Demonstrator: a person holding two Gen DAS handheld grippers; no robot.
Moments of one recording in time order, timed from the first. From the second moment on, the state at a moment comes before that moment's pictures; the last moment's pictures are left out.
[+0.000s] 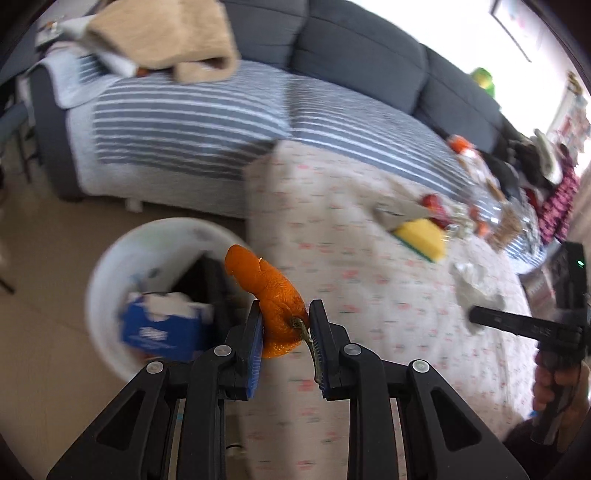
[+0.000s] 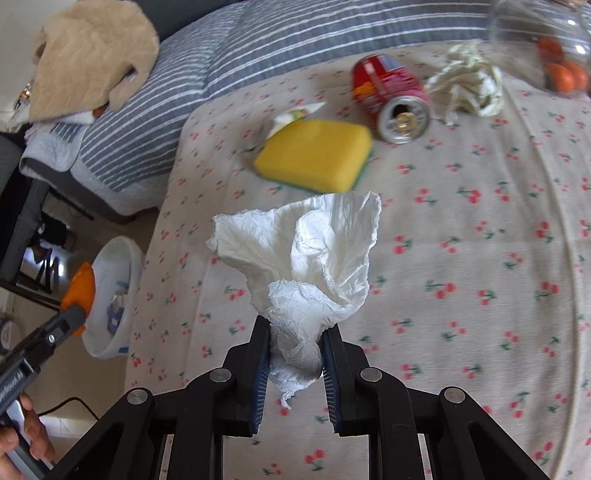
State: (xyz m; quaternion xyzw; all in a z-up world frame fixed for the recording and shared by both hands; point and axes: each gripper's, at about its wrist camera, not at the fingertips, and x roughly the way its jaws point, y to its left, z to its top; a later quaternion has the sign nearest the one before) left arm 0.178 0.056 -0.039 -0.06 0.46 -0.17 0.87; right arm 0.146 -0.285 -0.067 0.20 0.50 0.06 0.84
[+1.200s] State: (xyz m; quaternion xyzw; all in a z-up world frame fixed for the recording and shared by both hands) left arm 0.166 0.214 -0.070 -0.07 0.53 0.06 0.84; right arm 0.243 -0.036 -0.097 0.09 0.54 0.18 0.82
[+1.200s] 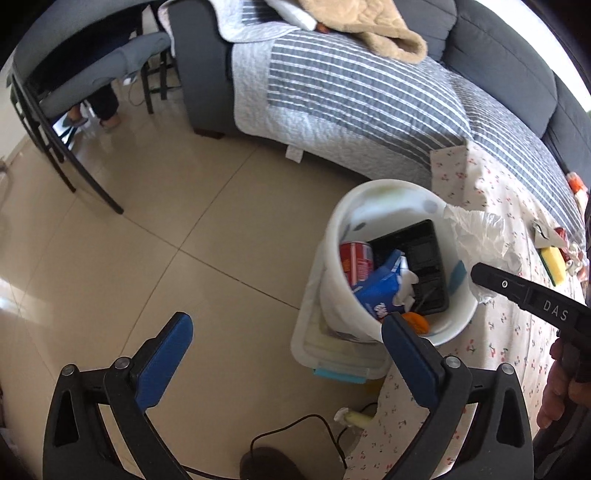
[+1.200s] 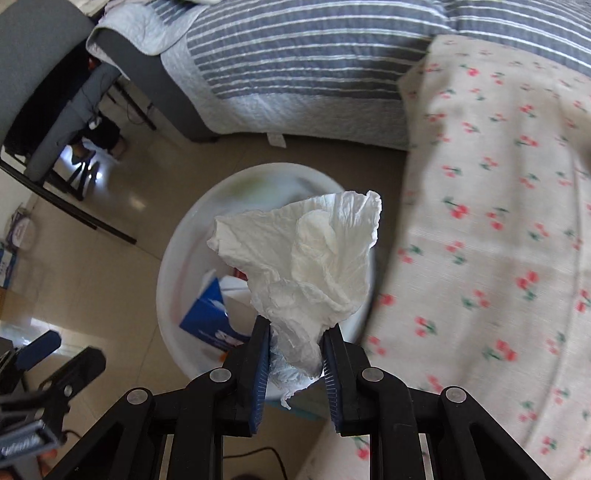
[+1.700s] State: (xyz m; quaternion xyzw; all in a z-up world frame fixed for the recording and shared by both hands) left arm 0.169 0.220 -0.070 -0.10 0.53 0.07 0.84; right arm 0.249 -0.034 -0.086 0.11 0.52 0.17 0.83
